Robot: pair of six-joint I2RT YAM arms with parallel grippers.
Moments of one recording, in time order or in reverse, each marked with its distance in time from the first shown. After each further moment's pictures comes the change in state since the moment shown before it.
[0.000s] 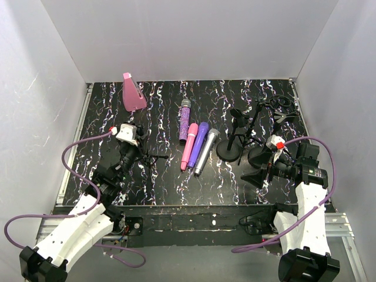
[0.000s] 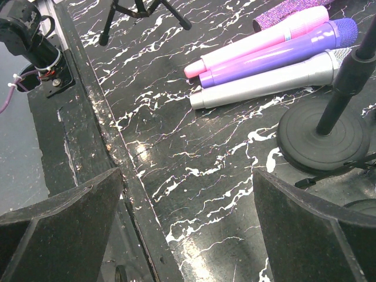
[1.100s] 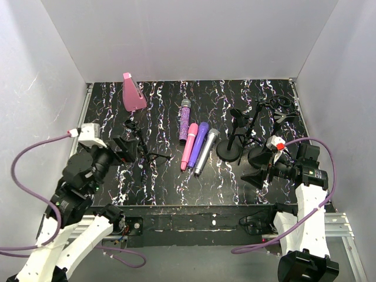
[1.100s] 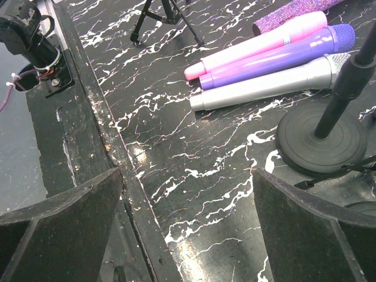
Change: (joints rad) left arm 0.001 -0.156 0.393 -0.693 -0.120 -0.321; right arm -0.001 -0.013 0.000 -0.001 -0.004 -0.002
